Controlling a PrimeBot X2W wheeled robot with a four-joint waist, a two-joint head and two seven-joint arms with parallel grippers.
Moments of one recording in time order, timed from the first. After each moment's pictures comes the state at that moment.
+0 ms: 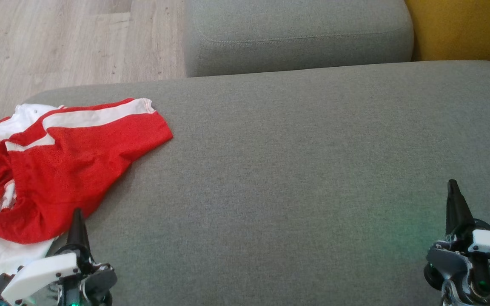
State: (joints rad) left arm -0.06 0.05 0.07 0.28 -1.60 -0.12 0.11; right arm -0.06 -0.05 -0.13 0.28 1.60 0.12 0.11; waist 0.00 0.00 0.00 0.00
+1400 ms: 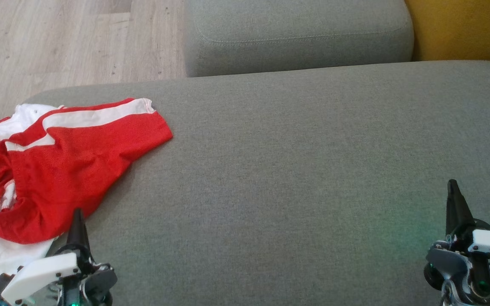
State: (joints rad) left arm -0.06 0.05 0.07 0.28 -1.60 -0.12 0.11; right arm -0.06 -0.05 -0.13 0.28 1.60 0.12 0.11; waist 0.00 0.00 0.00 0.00
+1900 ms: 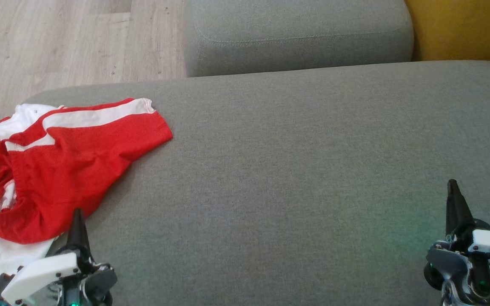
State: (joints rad) left arm -0.06 0.05 0.07 0.28 -1.60 -0.12 0.11; right arm -0.06 -0.05 -0.13 0.28 1.60 0.12 0.11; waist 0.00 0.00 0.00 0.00
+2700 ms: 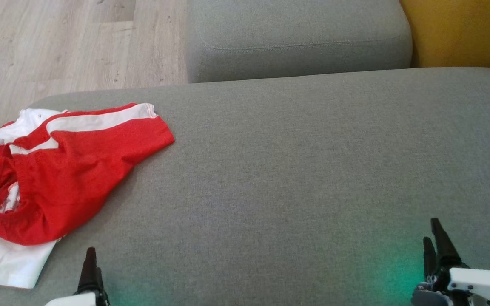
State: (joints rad) left arm 0.05 0.04 0.03 0.38 -1.58 -0.12 0.07; right arm 0.05 -0.04 -0.08 0.37 1.60 0.12 0.09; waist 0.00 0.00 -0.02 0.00
